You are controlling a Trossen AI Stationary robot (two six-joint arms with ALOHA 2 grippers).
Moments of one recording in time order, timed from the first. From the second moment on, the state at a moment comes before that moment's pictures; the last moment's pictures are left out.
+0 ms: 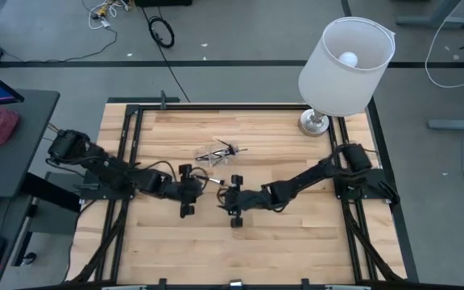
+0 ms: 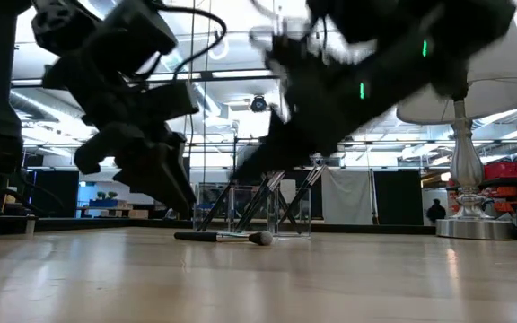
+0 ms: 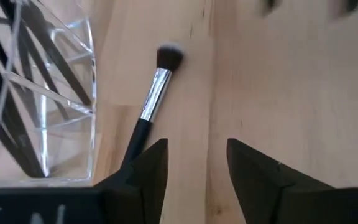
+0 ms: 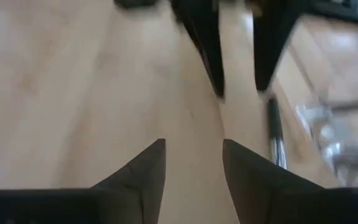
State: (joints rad) left arm -0.30 1.44 0.60 -0.08 -0.44 -0.17; right arm 0.27 1.99 1.09 0.33 0.32 -0.01
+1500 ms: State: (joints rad) left arm -0.15 1.44 0.60 -0.11 -0.21 -0.15; right arm 0.00 2.24 1.07 0.59 0.08 -0.04
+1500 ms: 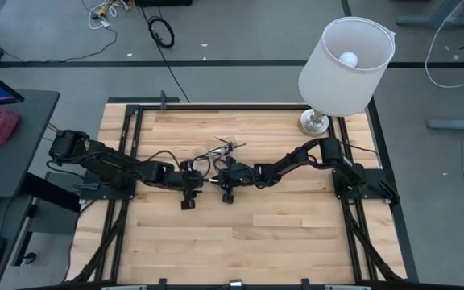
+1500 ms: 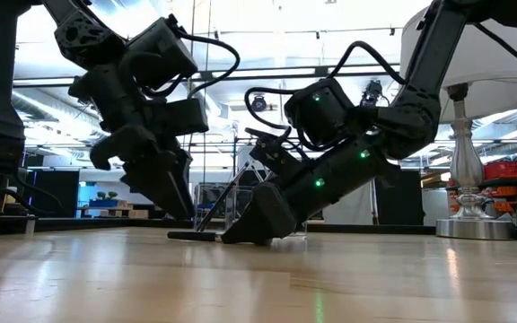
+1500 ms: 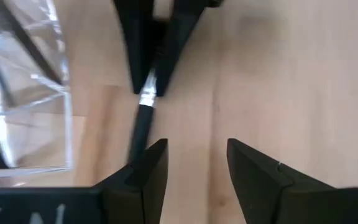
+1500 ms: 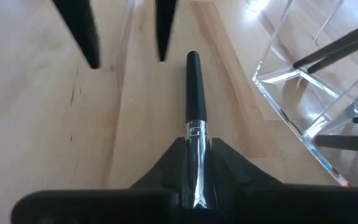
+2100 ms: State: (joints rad) left arm -0.38 1.44 0.60 -0.27 -0.18 -0.28; right arm 0.13 1.78 1.07 -0.17 0.48 -0.11
